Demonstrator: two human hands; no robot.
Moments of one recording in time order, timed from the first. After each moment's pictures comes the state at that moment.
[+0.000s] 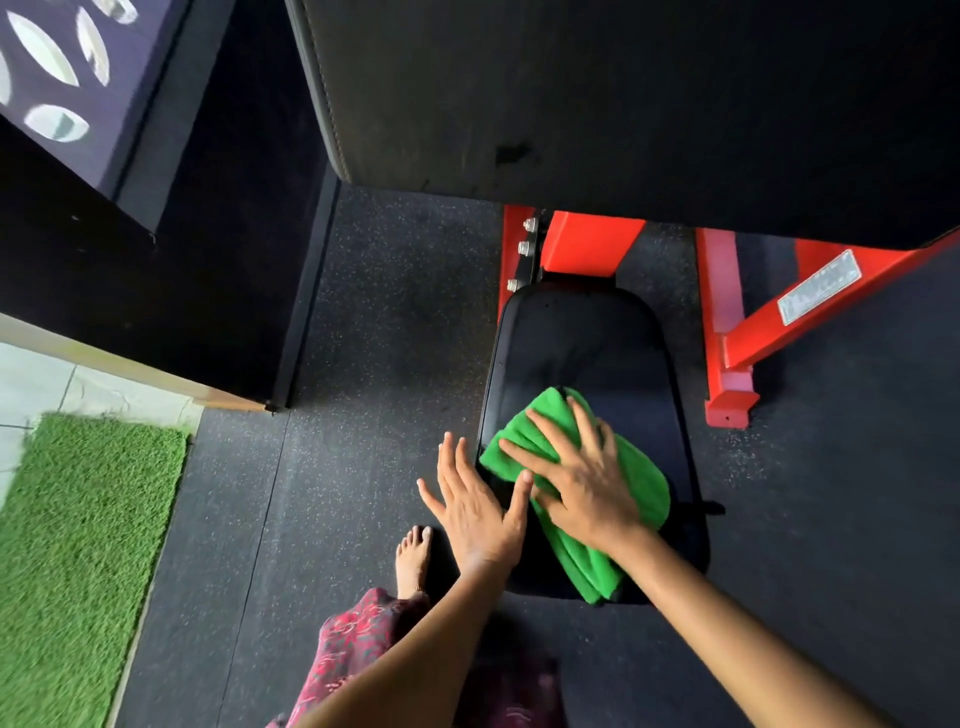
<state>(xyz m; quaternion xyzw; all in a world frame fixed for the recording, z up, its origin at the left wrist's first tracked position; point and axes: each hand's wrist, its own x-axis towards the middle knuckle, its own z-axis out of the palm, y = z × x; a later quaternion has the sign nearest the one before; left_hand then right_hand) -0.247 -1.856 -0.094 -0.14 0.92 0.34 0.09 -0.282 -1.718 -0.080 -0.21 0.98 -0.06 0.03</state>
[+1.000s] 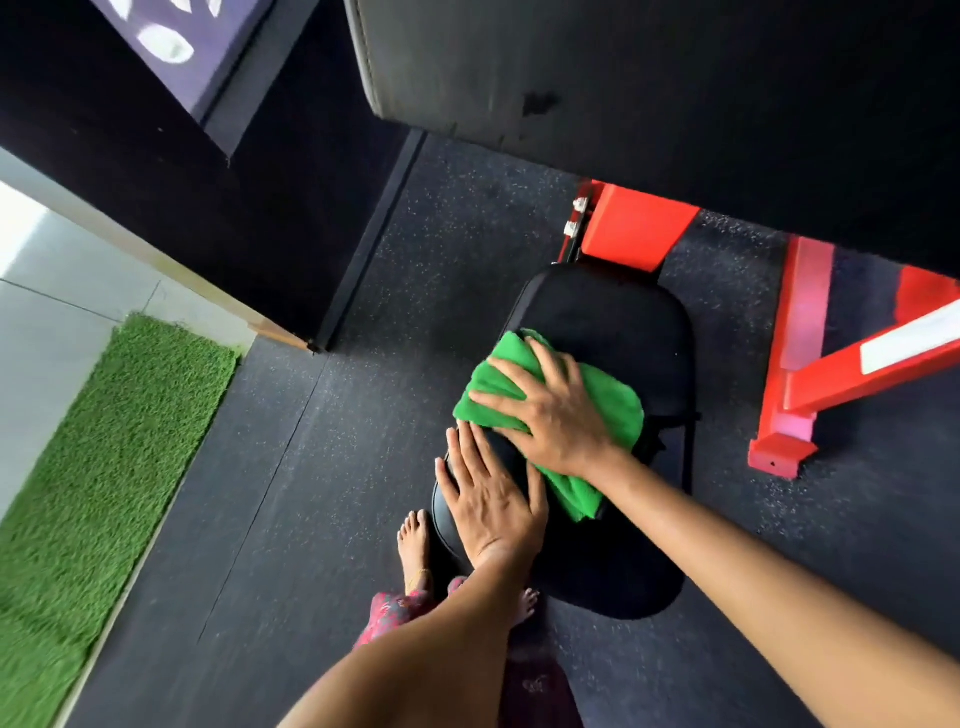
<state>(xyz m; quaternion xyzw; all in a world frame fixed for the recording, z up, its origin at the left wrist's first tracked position) -0.234 -1.788 -0.105 -0.25 0.95 0.17 0.04 -0.347 -1.715 -0.093 -0.40 0.91 -0.10 0.01</state>
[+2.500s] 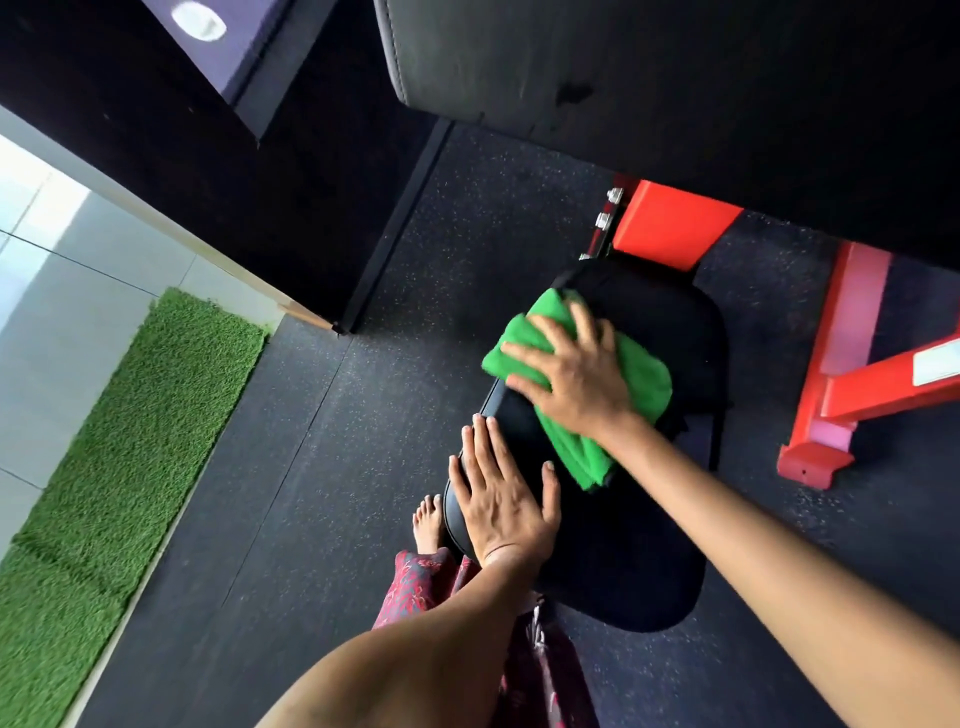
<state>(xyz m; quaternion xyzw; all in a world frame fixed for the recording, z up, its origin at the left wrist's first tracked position) -0.233 -1.787 -0.101 -0.25 0.95 0.16 0.03 -0.386 -1.725 -0.090 -0.31 0.94 -0.11 0.04</state>
